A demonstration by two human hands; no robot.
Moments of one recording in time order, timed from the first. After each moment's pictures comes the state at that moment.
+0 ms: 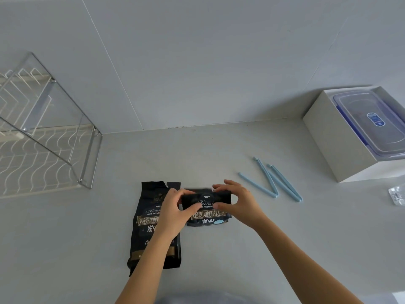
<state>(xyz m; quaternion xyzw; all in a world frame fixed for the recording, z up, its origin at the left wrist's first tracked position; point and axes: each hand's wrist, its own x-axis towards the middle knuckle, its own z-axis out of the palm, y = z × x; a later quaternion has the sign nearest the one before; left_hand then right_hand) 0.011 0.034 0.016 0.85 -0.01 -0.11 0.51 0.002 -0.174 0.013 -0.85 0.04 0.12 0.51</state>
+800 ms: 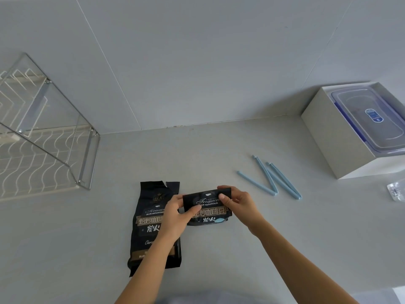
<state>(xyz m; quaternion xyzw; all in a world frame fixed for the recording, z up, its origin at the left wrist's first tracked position) 0.002 0.027 0.010 0.79 0.06 -0.16 0.59 -0.009 -0.169 0.002 -0.72 0.12 0.12 0.67</state>
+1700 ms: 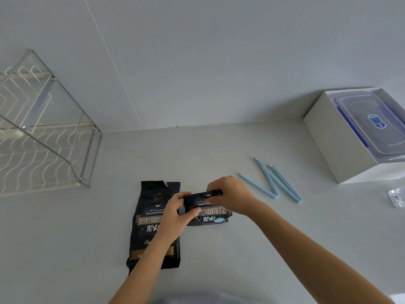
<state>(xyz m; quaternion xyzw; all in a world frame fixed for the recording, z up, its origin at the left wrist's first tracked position) 0.002 0.035 0.005 0.81 -0.01 -0.14 0.57 0.034 -0.155 0.055 -0.94 -0.13 0.16 0.28</state>
